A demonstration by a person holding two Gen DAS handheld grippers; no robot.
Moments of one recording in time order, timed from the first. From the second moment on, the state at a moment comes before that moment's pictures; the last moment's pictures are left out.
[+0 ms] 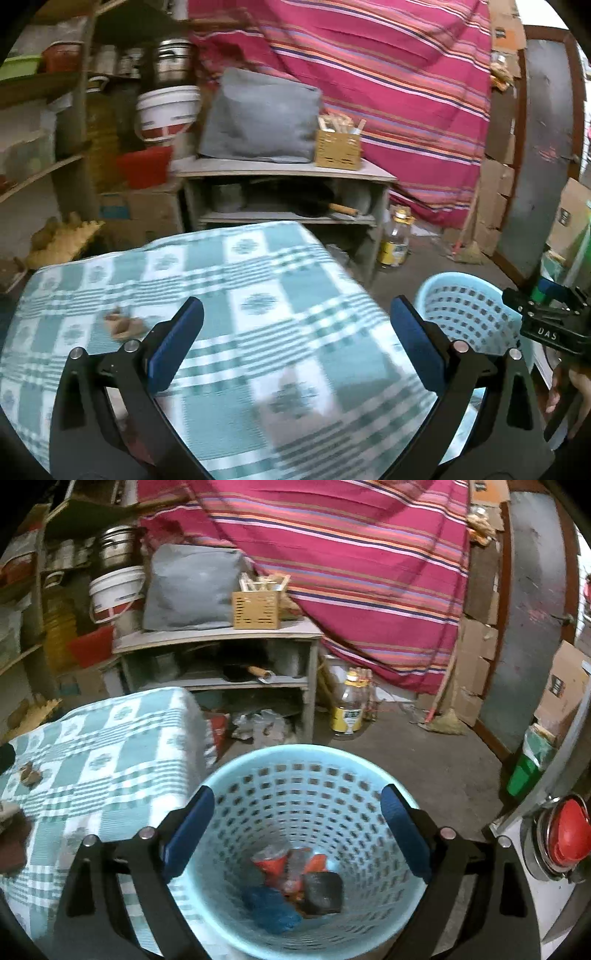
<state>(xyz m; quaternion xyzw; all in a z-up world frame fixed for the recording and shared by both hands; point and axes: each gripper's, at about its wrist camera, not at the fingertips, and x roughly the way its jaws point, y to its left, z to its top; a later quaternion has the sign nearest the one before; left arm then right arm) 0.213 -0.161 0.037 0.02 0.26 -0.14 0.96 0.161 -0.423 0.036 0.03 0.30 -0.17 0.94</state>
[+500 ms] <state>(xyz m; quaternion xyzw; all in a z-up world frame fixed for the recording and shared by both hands) 0.220 -0.026 0.013 0.00 0.33 -0.06 0.94 0.194 -0.323 0.036 0.00 0.30 -0.10 0.95</state>
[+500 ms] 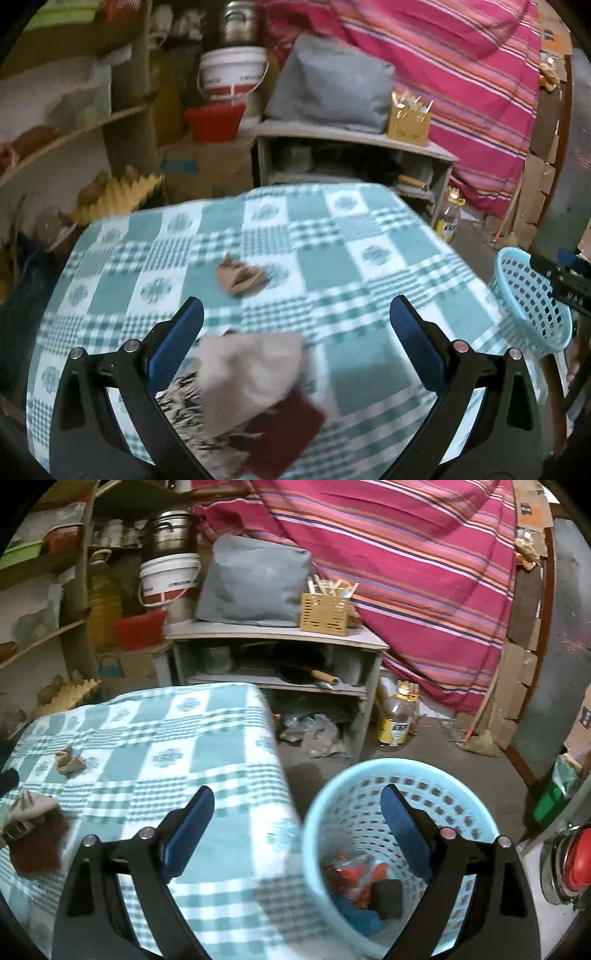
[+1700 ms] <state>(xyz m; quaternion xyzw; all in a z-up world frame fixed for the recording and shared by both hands) 0.214 0.053 0.019 -0.02 0.33 -0.07 0.94 0.206 -0.188 0.027 -0.09 0.30 0.00 0.95</state>
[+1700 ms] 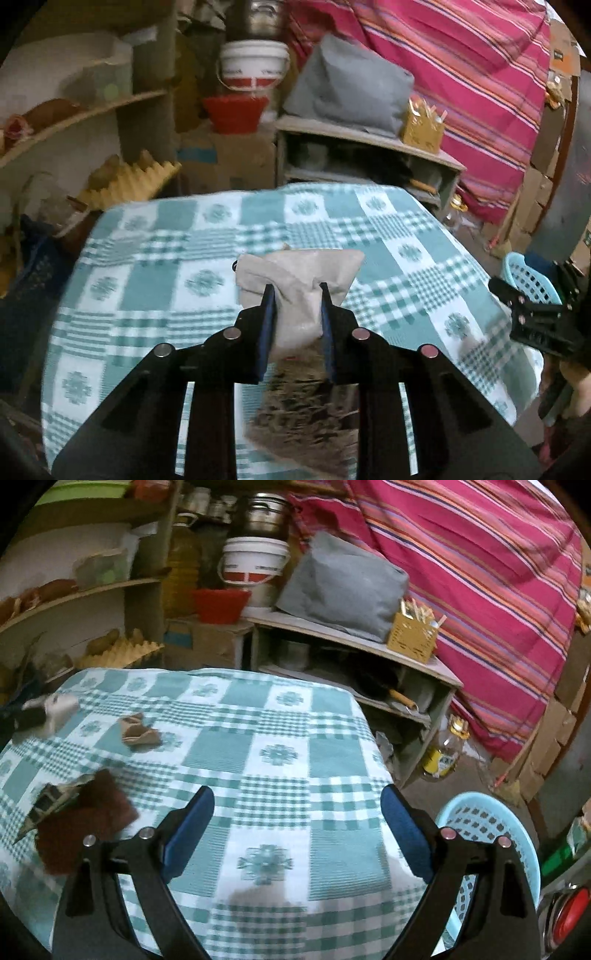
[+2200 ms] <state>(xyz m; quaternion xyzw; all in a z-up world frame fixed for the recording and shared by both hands) 0.178 0.162 0.006 -0.04 0.31 0.03 0.95 0.188 -0.087 0.018 -0.10 0.33 0.09 0.94</state>
